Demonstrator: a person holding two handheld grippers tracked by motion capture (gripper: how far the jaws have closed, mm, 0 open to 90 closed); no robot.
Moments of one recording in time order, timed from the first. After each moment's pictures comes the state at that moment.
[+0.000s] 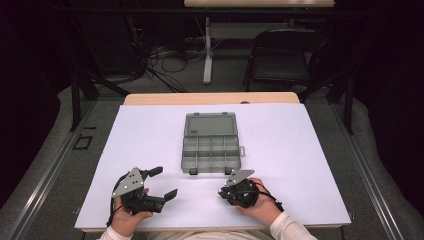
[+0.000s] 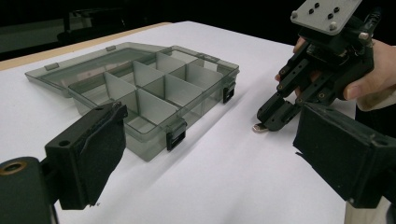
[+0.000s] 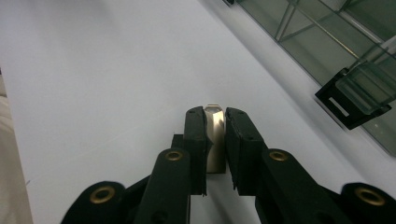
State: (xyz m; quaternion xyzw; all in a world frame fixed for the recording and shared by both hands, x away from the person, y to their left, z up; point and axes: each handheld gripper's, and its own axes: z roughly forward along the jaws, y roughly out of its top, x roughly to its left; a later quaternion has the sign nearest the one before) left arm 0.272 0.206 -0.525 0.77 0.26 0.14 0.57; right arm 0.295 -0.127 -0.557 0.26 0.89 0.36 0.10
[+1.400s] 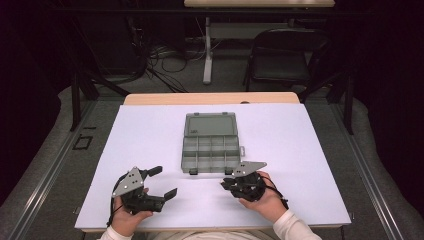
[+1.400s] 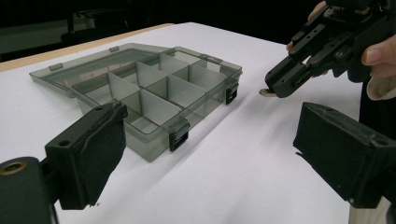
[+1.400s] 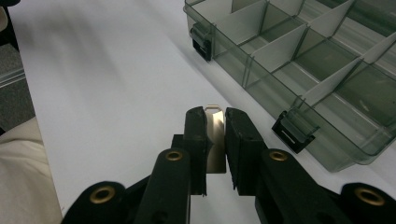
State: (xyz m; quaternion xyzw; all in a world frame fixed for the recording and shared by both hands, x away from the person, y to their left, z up) left arm 0.272 0.207 -0.525 0.77 0.26 0.14 0.57; right arm 0.297 -0.140 -0.521 0.28 0.86 0.41 0.11
